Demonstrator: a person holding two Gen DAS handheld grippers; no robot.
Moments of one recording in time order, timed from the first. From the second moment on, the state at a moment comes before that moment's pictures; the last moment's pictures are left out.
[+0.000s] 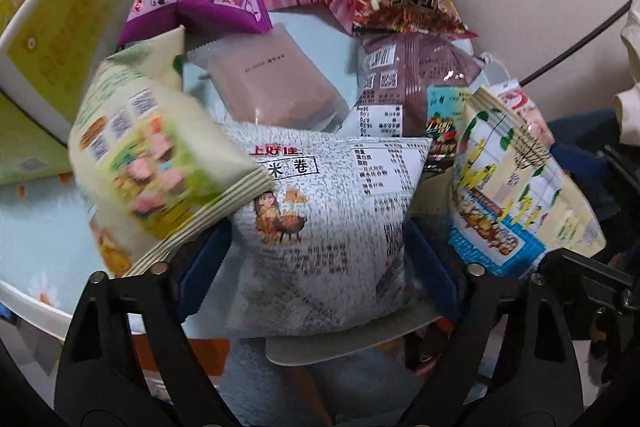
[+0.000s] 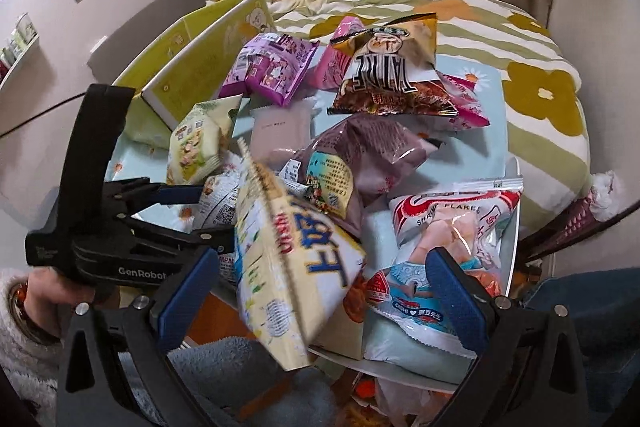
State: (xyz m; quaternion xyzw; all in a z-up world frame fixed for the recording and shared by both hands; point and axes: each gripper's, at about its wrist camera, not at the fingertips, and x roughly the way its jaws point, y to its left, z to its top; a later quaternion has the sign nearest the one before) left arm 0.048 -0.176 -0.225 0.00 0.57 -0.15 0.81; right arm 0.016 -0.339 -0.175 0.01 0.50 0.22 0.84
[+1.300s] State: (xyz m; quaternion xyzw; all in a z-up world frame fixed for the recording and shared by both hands) left arm 0.028 -0.155 -0.181 0.04 0.53 -0.15 0.83; right arm 0.006 -0.289 -0.197 -0.08 0.51 0.27 0.81
